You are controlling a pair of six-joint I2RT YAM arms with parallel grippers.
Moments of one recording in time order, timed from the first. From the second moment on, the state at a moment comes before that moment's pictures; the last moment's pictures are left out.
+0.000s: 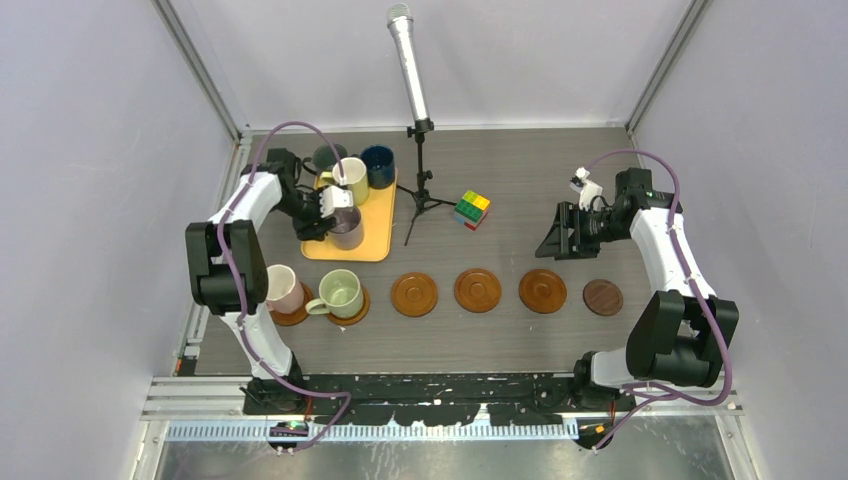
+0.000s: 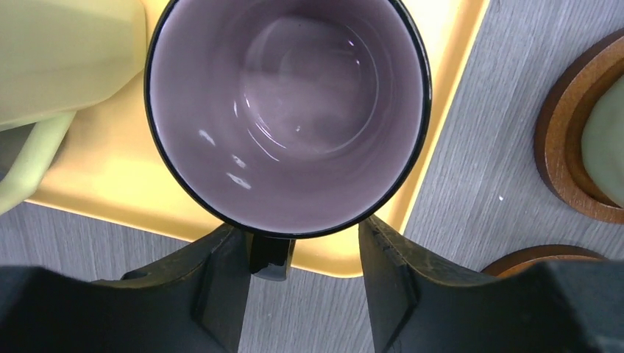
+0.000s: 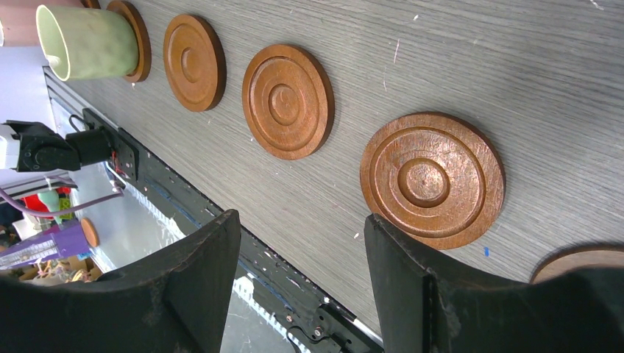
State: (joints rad) left arm 0.03 1.85 1.41 -0.93 0.50 1.43; right arm -0.19 1.39 1.11 -1.02 -0.75 -0.21
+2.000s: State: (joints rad) left arm -0.88 1.33 1.11 -0.83 -0.04 0.09; right arm -0.24 1.31 1.11 -1.05 -0.76 -0.19
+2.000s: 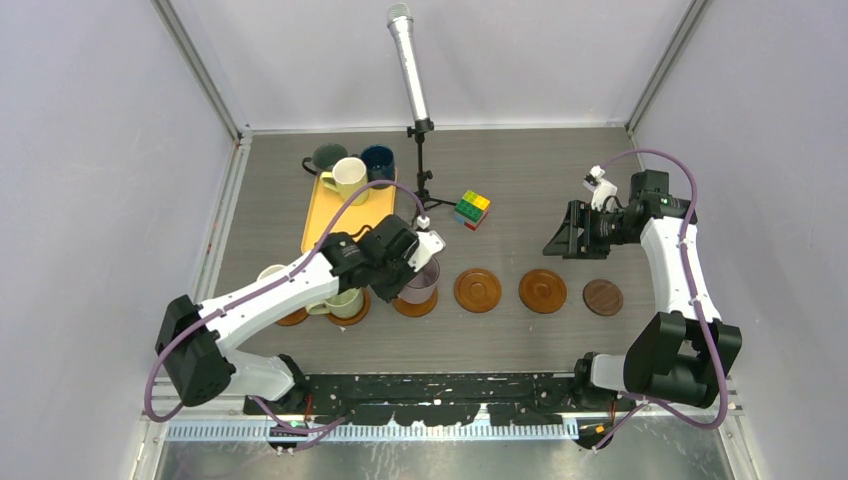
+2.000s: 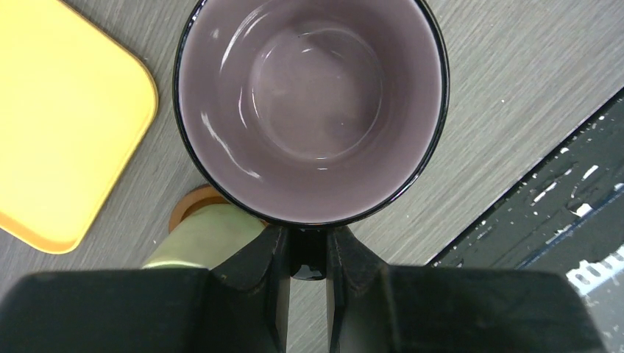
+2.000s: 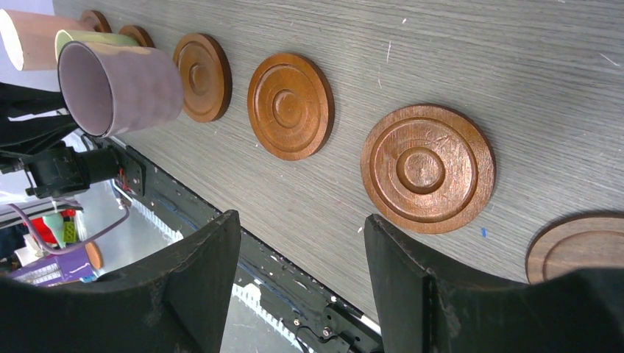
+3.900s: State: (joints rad) left arm -0.88 1.38 0.99 -0.70 -0.05 0.14; right arm -0.24 1.31 1.11 -1.05 -0.75 -0.19
